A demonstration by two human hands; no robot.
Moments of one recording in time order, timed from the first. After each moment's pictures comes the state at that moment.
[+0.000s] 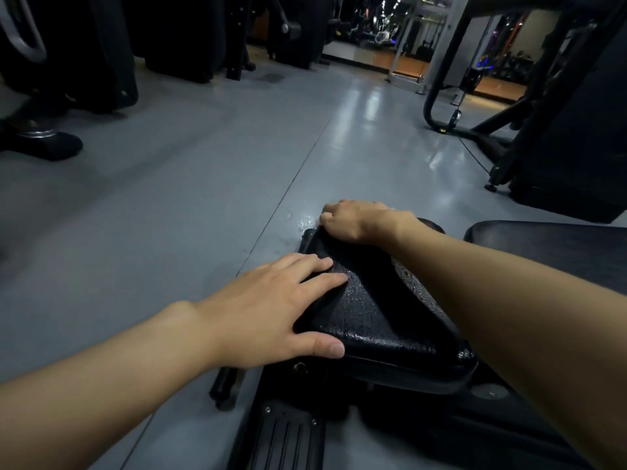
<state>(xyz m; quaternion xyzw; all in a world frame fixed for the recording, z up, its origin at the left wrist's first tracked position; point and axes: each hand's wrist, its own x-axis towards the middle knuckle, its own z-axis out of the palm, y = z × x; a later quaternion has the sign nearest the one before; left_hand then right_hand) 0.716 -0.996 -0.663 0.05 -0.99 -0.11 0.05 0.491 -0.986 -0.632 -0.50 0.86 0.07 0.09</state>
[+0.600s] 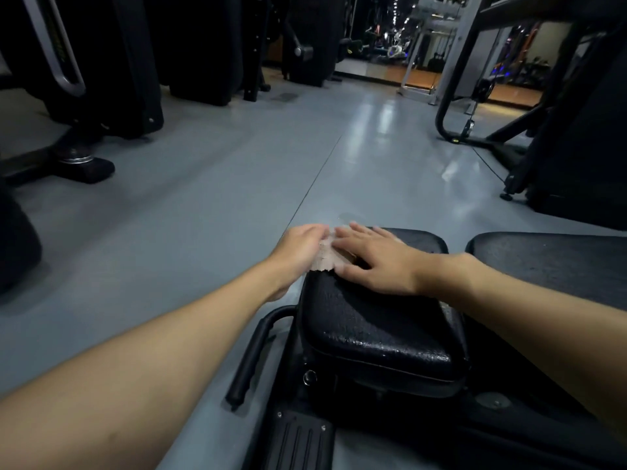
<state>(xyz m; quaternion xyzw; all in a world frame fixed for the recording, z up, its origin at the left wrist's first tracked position) 0.630 -1.026 -0.661 0.31 -0.69 -0.62 0.22 0.516 -0.908 -0.619 -0.63 0.77 0.01 0.07</state>
